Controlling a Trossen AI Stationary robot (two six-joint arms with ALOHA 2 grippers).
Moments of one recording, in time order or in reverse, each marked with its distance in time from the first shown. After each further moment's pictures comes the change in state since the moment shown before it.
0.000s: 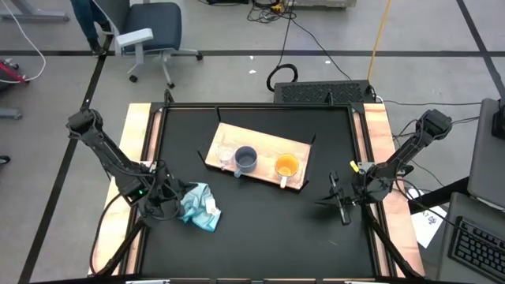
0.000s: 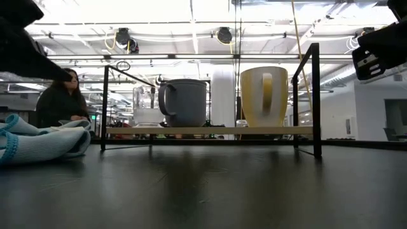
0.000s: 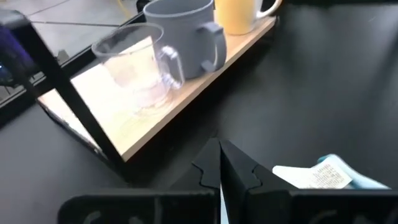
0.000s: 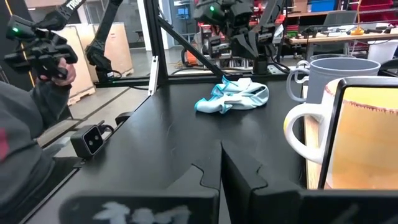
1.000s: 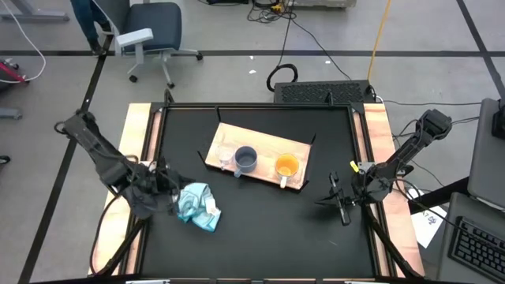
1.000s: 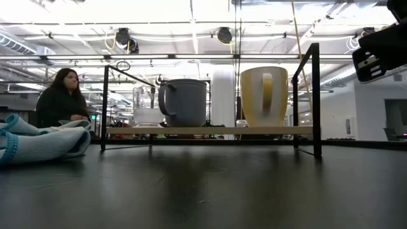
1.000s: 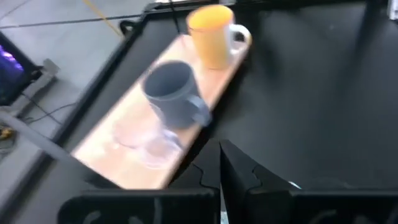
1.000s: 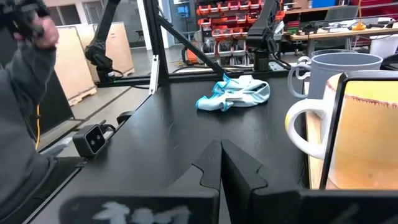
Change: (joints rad) left arm 0.129 0.021 0.589 -0.504 0.198 0.252; right arm 0.002 0.000 0.000 -0.010 -0.001 0.024
